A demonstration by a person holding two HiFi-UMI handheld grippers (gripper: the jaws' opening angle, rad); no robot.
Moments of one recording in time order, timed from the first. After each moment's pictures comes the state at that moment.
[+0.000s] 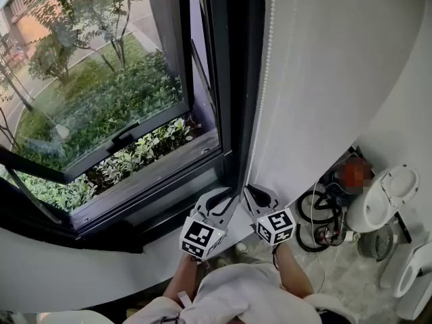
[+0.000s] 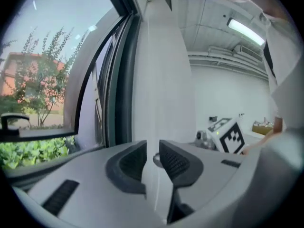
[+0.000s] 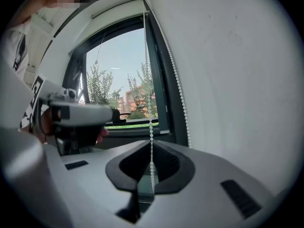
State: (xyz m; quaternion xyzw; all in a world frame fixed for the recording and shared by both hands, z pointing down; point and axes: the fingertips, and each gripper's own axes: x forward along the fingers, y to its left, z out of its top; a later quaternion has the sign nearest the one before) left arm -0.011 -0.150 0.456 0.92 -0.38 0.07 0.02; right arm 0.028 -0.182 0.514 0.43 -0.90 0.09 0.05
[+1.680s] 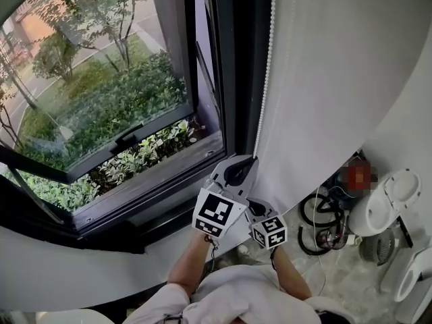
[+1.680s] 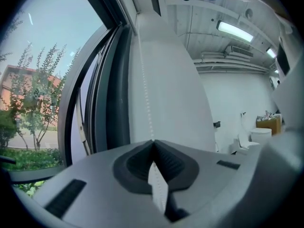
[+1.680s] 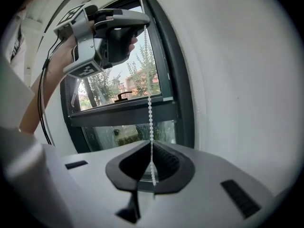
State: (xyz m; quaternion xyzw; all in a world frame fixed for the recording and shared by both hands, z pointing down) left arm 0.029 -0.207 0.348 0.92 -0.38 0.02 -0.06; right arm 0.014 -0.170 0.593 0.40 -0.89 0.15 0.14
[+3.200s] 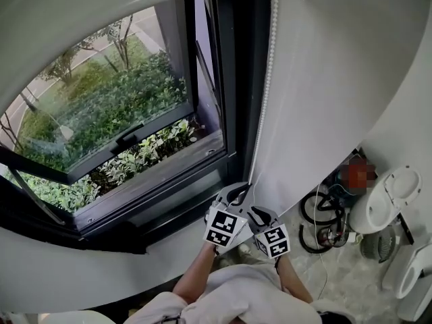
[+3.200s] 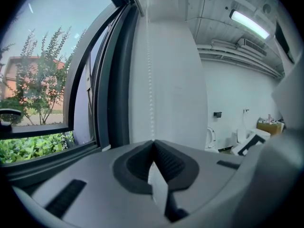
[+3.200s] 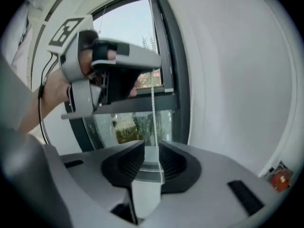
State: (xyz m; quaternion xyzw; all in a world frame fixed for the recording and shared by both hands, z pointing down) left arm 0.027 -0.182 0.480 0.91 -0.40 0.10 0.03; right arm 0.028 -0.130 0.612 0.41 -0.88 0.13 0.19
